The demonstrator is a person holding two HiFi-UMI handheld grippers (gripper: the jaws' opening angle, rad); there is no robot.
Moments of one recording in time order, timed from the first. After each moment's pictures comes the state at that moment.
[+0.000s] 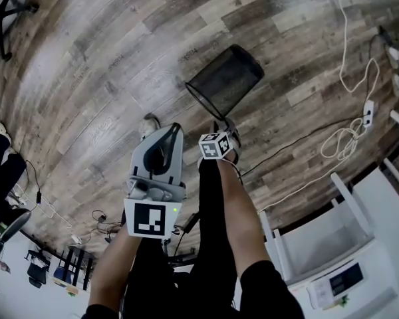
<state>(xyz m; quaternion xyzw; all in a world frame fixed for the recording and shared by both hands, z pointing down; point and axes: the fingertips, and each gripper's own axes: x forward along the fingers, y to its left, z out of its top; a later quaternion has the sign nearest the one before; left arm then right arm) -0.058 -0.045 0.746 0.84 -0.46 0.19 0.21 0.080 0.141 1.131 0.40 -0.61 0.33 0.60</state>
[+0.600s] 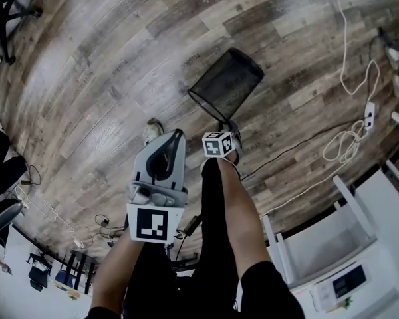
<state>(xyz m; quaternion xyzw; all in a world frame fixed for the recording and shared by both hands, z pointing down) -0.060 -0.045 0.734 0.84 -0.46 0.18 0.20 0.088 0.128 1.132 0.44 -0.58 0.36 0.59</state>
